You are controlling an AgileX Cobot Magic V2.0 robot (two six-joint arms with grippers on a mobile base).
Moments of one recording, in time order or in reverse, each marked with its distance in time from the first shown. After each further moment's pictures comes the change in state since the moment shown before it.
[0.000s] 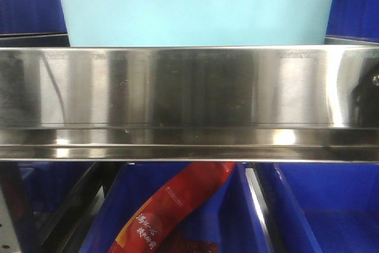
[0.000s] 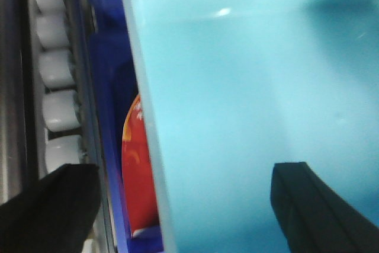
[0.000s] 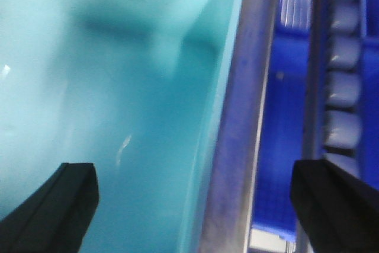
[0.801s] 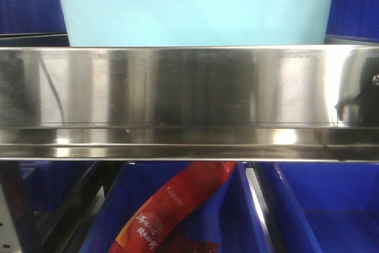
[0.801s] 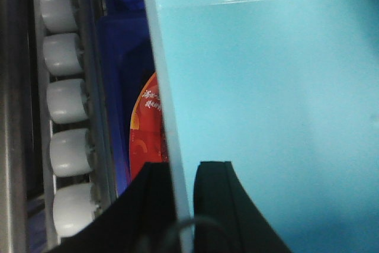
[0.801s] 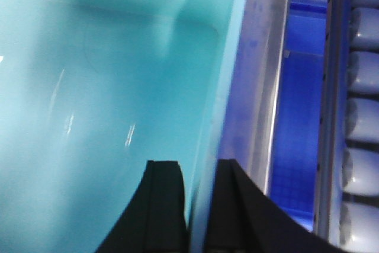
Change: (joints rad) left arm 0.002 0.021 -0.001 0.015 0.012 -0.015; right arm 0.000 0.040 -0.003 0.001 0.007 0.016
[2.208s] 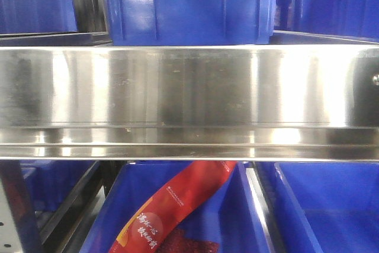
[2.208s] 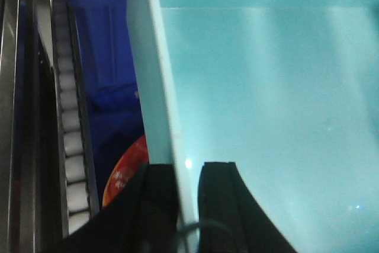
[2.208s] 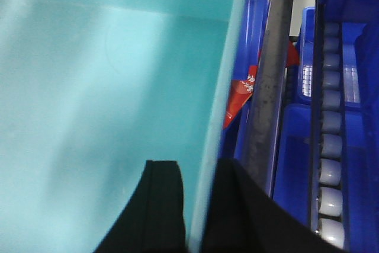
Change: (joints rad) left arm -0.014 -0.409 0.000 -0.028 0.009 -0.014; right arm 0.013 -0.401 0.000 0.061 0.036 0.010
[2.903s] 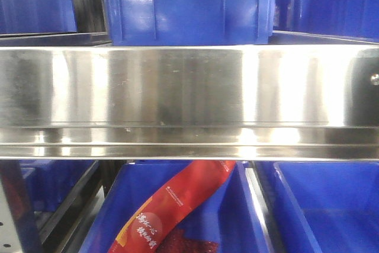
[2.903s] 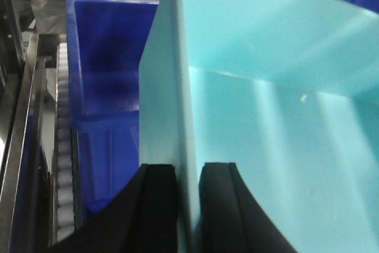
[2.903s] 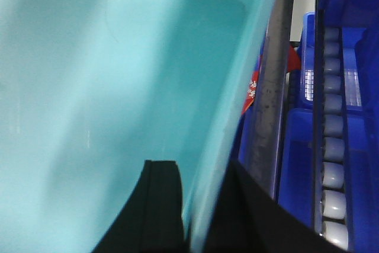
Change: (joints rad) left arm 0.000 0.000 0.000 0.010 -0.298 0.026; right arm 0.000 0.000 0.000 0.005 -0.019 0.013
